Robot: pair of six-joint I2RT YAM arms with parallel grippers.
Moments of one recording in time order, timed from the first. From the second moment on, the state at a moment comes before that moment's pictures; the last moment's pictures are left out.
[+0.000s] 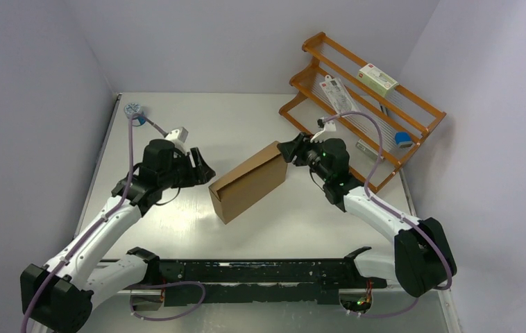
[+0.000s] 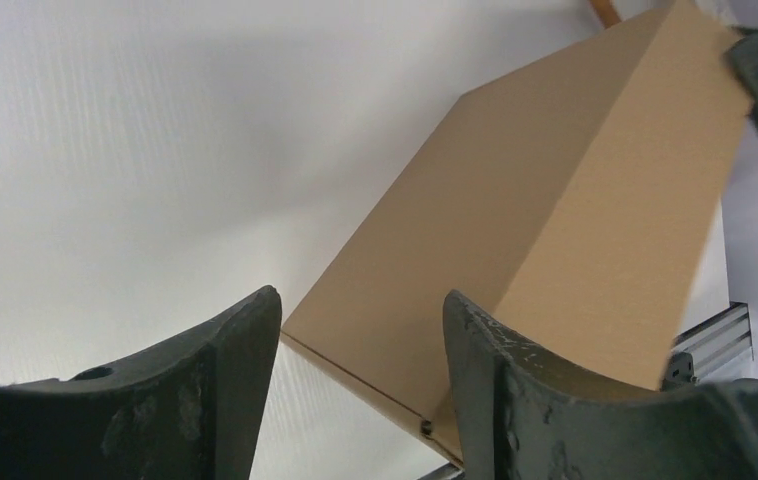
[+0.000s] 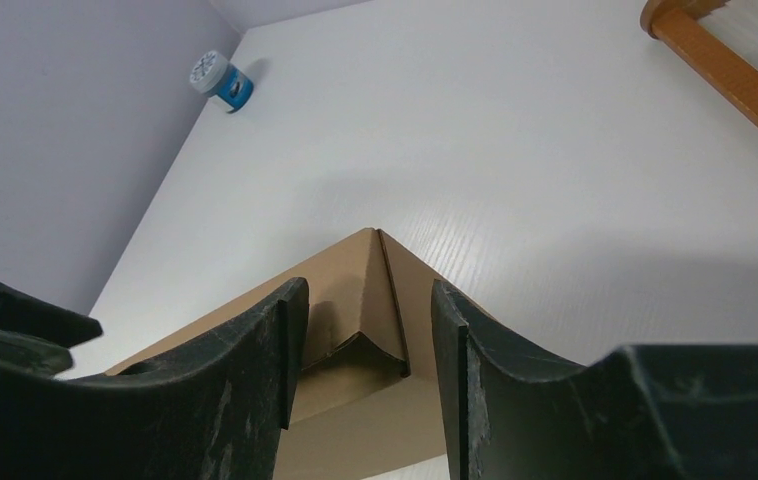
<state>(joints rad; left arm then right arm) -0.42 0.97 0.76 -0.39 0.14 -0.57 0.44 1.24 0.65 0.42 -0.12 0.52</state>
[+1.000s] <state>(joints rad) -0.42 1.17 0.94 -0.35 0.18 -0.37 0.64 1.42 0.66 0.65 0.26 0.54</state>
